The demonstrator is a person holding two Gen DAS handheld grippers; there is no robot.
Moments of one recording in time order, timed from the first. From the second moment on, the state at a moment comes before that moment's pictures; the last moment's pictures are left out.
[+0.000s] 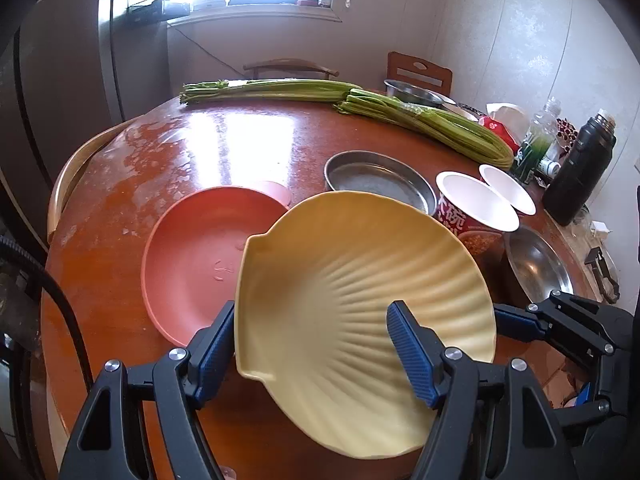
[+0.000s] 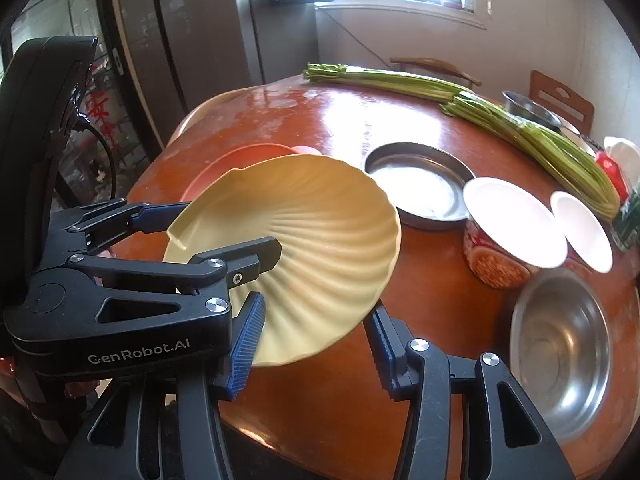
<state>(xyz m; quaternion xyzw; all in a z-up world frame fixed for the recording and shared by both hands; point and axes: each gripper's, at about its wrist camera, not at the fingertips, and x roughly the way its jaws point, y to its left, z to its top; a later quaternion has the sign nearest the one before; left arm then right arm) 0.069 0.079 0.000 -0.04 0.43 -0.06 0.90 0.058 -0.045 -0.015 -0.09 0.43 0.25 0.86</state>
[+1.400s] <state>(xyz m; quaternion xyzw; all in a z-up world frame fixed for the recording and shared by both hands) 0.111 0.157 -0.004 -0.07 0.43 0.01 0.90 0.117 0.039 -0.025 -0.11 0.42 0.30 0.85</state>
